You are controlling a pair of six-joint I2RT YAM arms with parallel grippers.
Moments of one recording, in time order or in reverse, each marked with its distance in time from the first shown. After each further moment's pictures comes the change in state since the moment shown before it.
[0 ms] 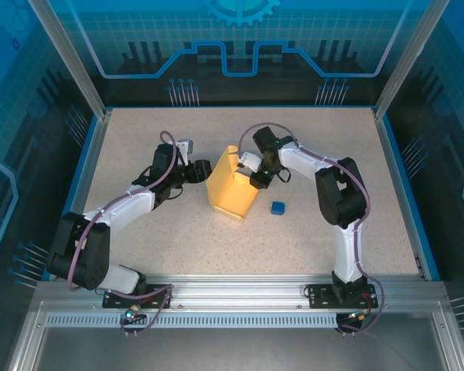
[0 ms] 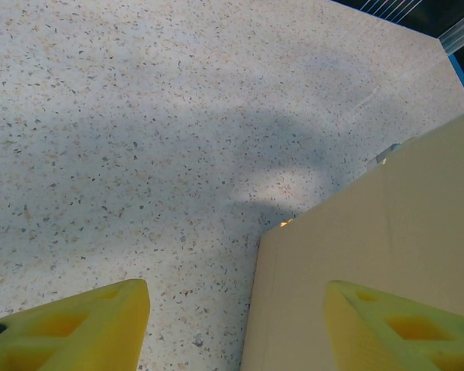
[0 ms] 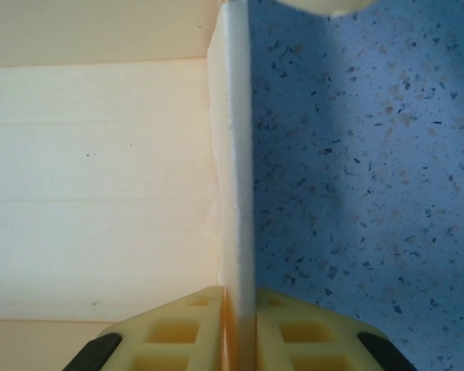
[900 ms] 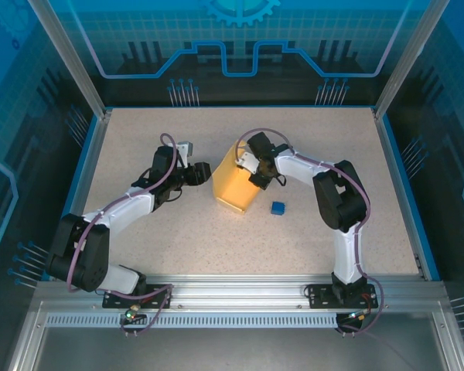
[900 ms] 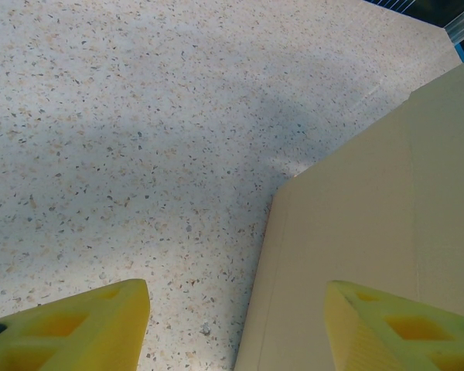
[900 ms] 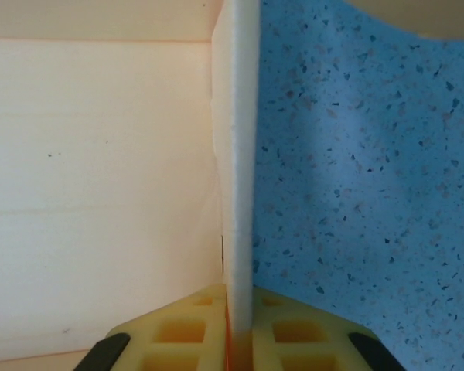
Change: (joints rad) left arm 0.000 -0.011 -0.022 0.000 -0.001 0.015; right arm 0.048 -0.037 -0.092 0.153 0.249 0.082
